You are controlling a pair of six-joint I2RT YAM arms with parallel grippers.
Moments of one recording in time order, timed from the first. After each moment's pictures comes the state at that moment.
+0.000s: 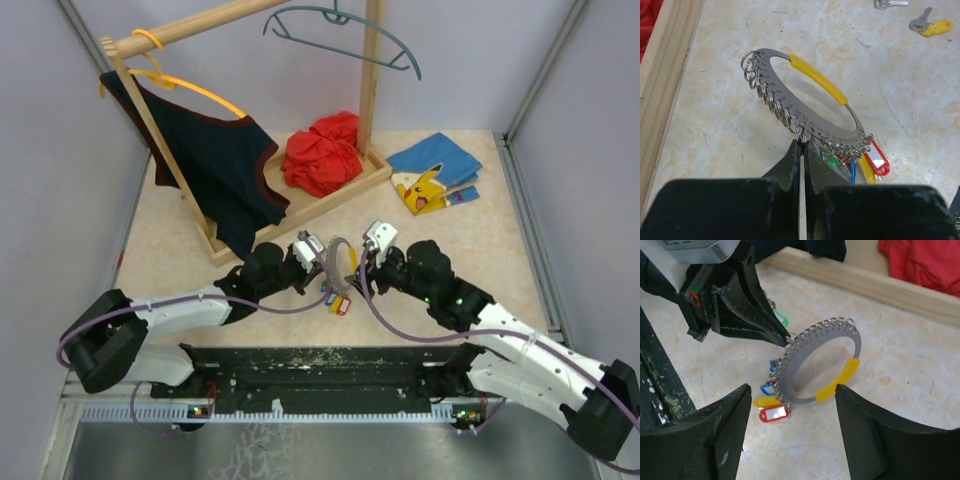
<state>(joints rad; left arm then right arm) -0.87 1.32 0.51 0.49 0.07 0.08 0.77 0.84 0.61 -0.14 -0.14 -0.07</state>
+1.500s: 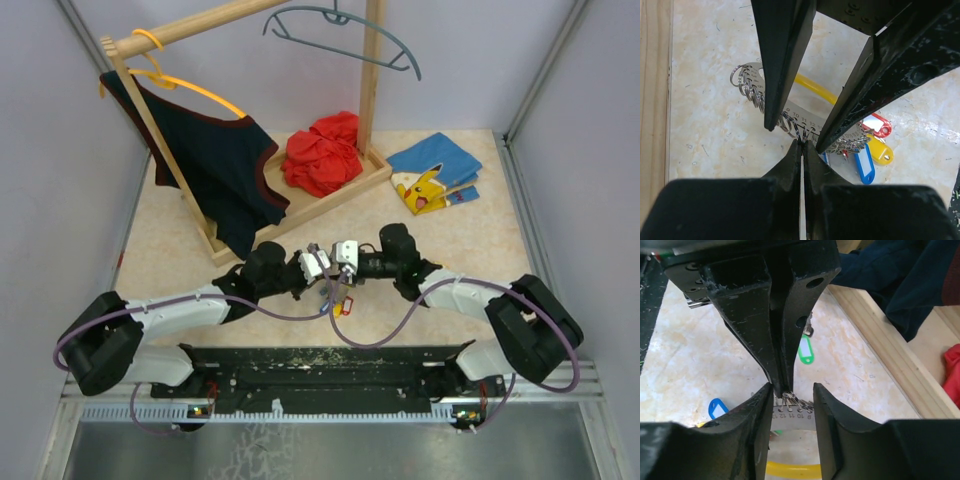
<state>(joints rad) -0.87 1.30 0.55 0.34 0.21 0.32 0.64 1.37 0.54 0.49 -0.76 -0.59</state>
